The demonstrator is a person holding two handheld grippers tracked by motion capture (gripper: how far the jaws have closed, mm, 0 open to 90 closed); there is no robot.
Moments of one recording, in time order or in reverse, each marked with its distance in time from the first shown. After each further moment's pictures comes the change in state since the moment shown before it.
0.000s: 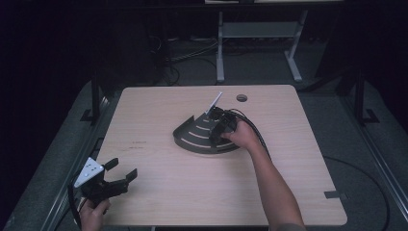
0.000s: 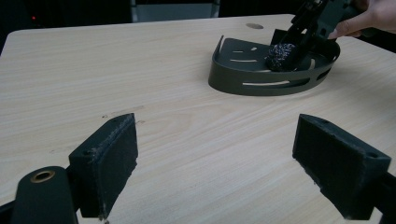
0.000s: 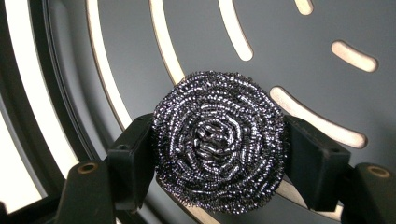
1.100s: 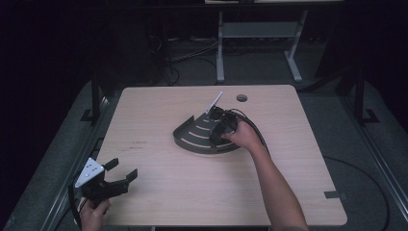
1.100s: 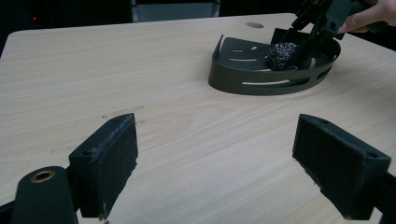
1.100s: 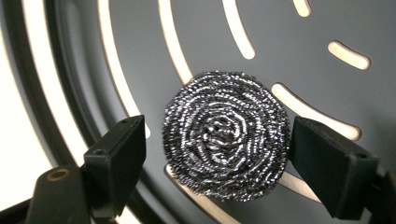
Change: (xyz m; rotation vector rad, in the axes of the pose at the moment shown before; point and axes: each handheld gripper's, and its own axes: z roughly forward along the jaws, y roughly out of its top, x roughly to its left) left arm -0.001 0.000 0.000 0.001 0.003 0.003; right arm 0.006 -0.002 -0.009 -0.012 -0.015 -0.007
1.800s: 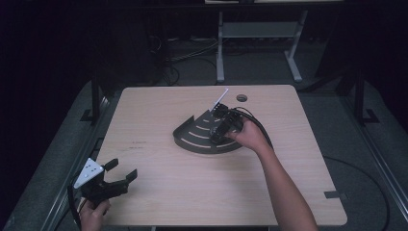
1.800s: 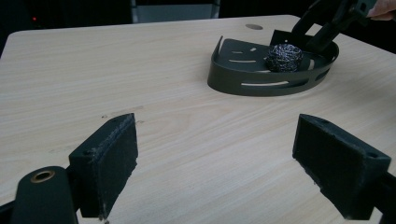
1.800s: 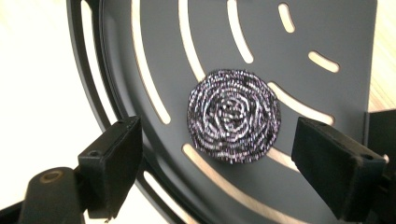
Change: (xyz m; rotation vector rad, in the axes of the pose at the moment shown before) left arm -0.001 0.000 -0.001 -0.002 -0.001 -0.003; right arm 0.010 -0.013 -0.034 -0.076 -0.022 -0.028
